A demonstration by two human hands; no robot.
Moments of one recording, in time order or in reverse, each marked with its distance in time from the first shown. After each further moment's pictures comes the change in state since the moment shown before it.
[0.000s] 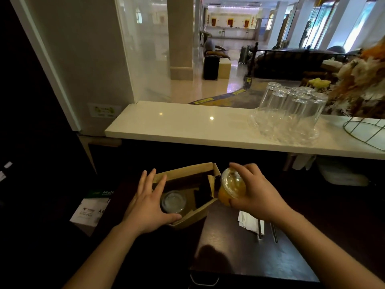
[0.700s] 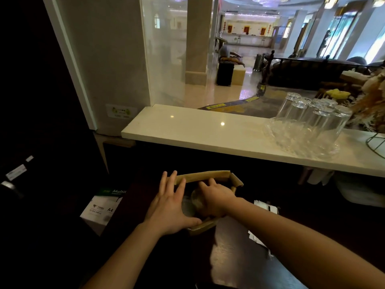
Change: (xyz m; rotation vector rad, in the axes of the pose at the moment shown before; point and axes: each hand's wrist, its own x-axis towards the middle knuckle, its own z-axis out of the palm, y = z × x) left_hand 0.010 0.022 0.001 0.022 -0.004 0.002; right_hand 0.096 -0.042 0.109 -0.404 -0.391 -0.087
